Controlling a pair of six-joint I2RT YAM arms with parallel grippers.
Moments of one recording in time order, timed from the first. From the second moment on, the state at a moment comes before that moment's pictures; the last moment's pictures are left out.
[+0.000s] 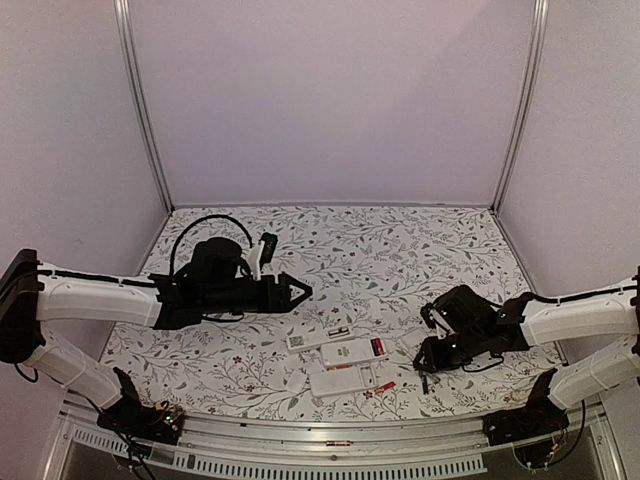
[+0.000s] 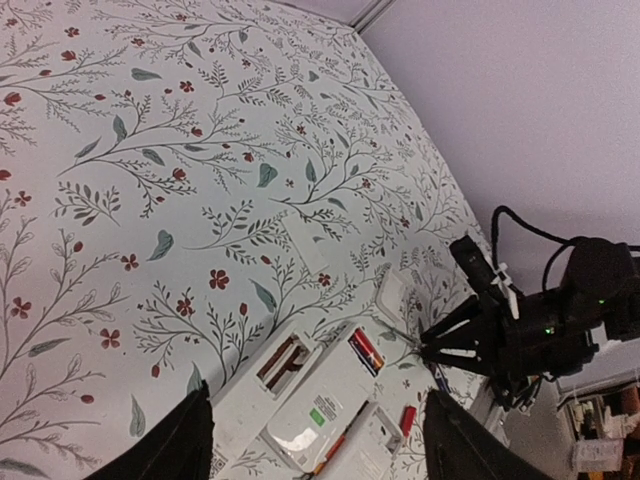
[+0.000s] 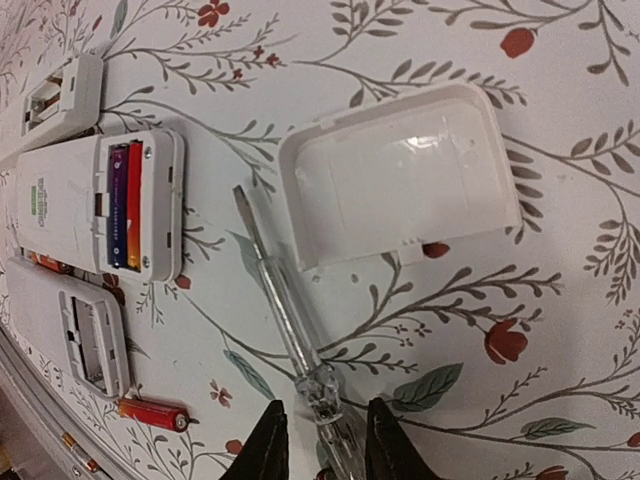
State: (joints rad) left arm -0.87 1.38 0.68 0.25 0.12 -0.69; right arm 0.85 1.27 0.47 -0.28 -0.11 0.69
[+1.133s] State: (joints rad) left arm -0.99 1.48 0.86 0.39 0.42 -0.72; right arm 0.94 1.14 0.72 -0.13 -0.37 0.38
